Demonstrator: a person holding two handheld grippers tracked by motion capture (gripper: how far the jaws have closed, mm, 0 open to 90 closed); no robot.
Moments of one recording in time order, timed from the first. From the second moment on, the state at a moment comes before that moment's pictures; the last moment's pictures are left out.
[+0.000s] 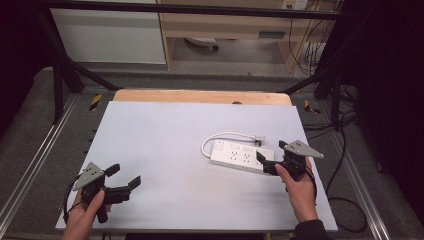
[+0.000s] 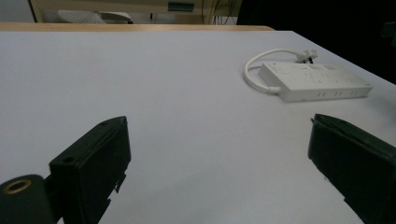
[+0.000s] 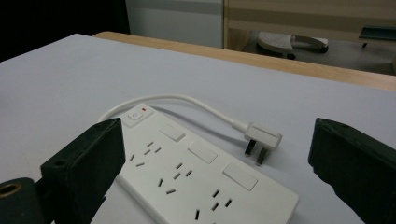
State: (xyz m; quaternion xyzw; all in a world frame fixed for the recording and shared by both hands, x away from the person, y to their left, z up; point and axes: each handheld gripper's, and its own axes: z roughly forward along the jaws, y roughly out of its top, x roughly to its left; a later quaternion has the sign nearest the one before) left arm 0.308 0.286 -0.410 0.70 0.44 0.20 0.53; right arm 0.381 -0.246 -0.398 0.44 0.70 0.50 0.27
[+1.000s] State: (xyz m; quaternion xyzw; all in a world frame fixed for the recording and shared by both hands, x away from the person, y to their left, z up) left arm 0.308 0.283 -0.411 0.70 0.44 0.20 0.52; right arm 0.408 -0.225 -0.374 0.40 0.70 0.50 0.30
